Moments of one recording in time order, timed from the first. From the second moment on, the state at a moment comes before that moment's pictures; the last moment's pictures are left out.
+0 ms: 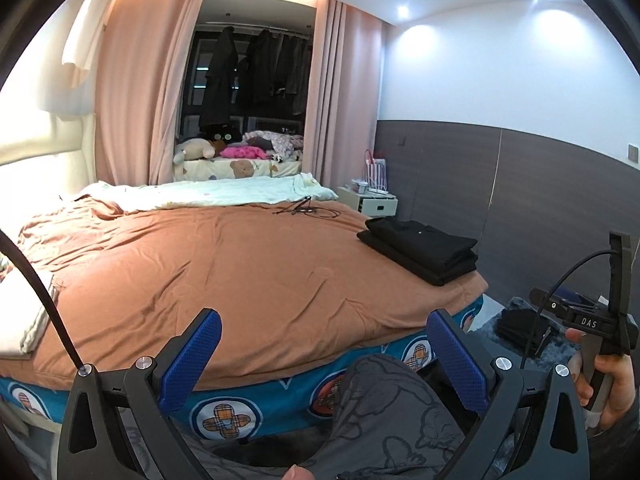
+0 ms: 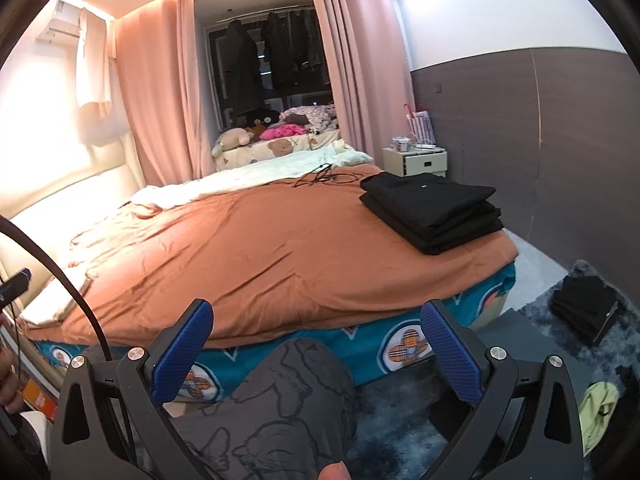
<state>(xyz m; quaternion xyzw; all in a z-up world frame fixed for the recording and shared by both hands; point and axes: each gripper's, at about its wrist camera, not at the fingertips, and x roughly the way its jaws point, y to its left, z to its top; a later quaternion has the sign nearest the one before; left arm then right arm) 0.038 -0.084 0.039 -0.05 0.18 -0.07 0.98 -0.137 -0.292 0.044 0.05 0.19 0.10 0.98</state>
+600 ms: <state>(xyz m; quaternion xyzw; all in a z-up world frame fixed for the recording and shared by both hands) 0.029 -0.083 0.038 -0.06 0.17 -0.05 0.98 -0.146 -0.260 0.039 0.02 0.18 0.12 0.98</state>
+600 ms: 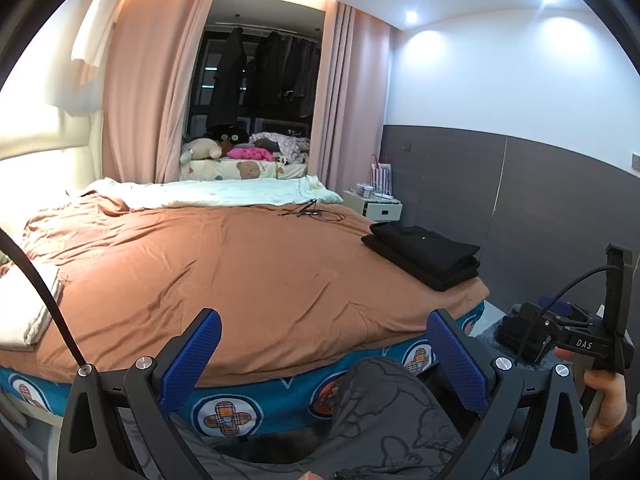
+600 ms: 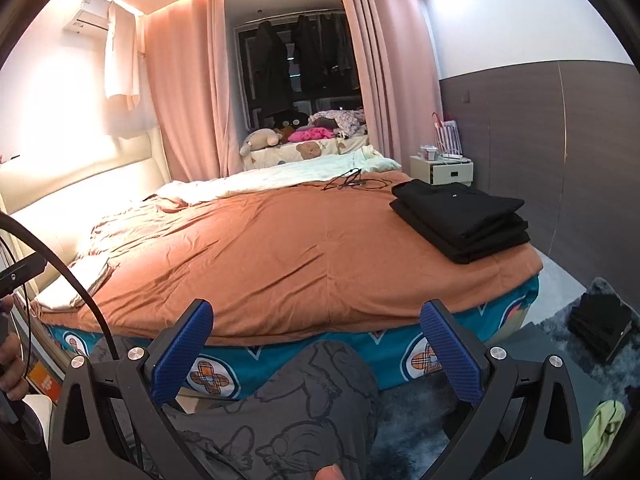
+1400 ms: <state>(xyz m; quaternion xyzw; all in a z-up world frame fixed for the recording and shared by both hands) 0.026 -0.086 0.037 -0.05 0.17 -0.06 0.98 -0.144 -0.253 0.033 0.01 0.18 0.12 0.98</state>
